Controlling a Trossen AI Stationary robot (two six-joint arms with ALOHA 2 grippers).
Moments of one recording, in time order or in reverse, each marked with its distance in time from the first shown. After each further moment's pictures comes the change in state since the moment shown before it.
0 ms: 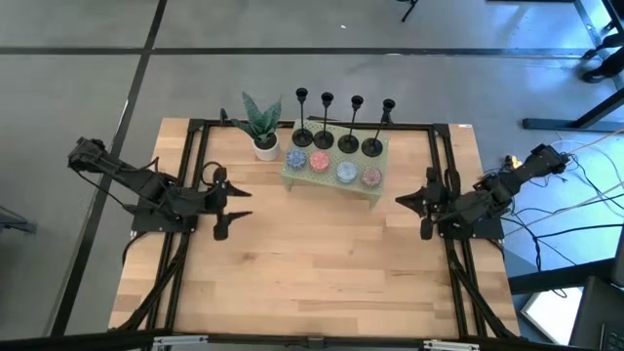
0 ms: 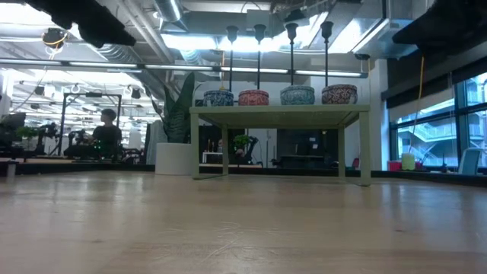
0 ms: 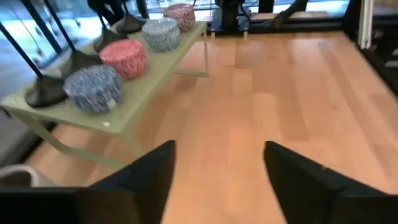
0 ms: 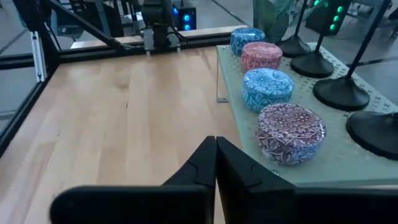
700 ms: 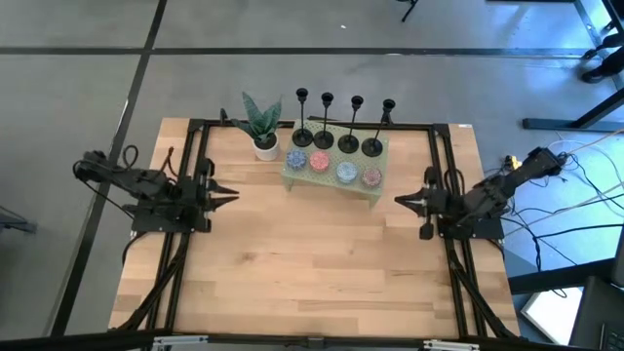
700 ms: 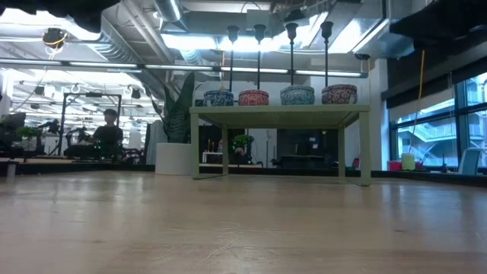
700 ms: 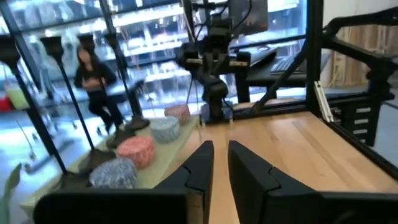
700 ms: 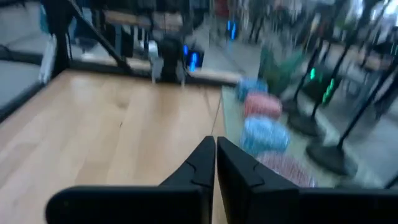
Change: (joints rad) left arm 0.050 -0.376 -0.175 0.271 0.116 0.338; right arm 0.000 -0.095 -0.131 0.260 -0.002 -0.364
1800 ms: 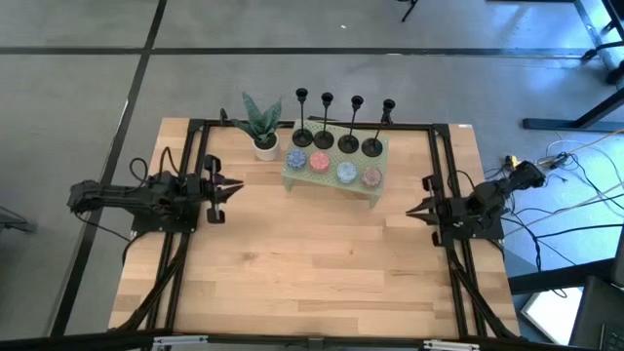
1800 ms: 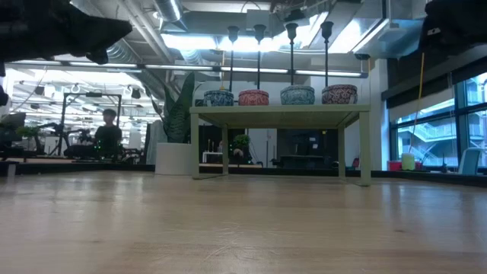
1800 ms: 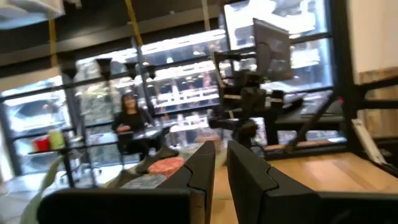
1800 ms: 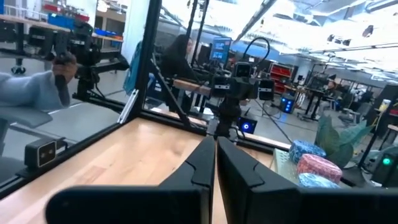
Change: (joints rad) left arm 0.356 -0.153 -0.380 0.512 0.297 0.068; right arm -0.024 -0.414 -0.233 0.159 -0.351 -0.256
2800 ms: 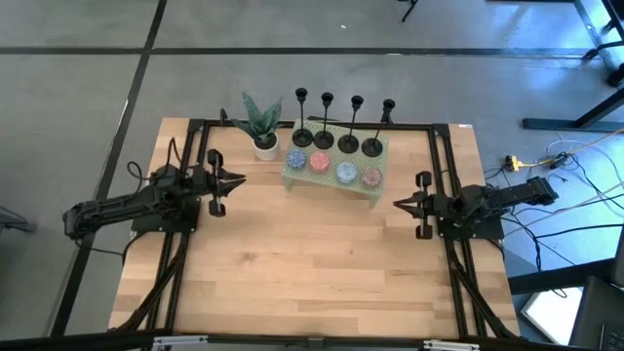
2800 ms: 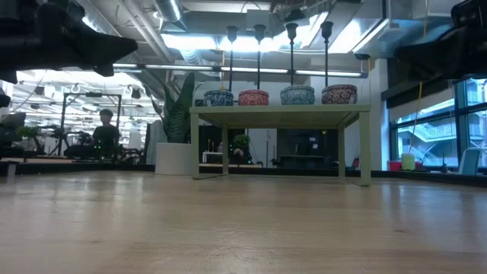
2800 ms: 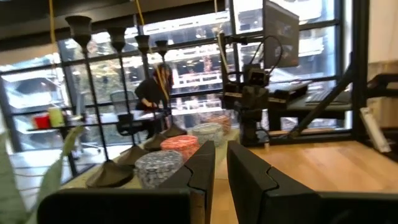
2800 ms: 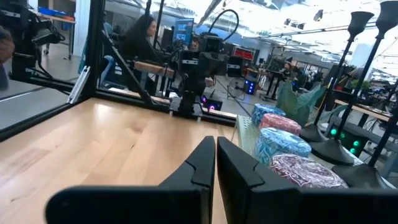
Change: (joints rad) left arm 0.342 0.001 -0.002 -0.070 0.304 -0.117; right arm -0.255 0.000 -0.161 0.139 -0.070 0.027
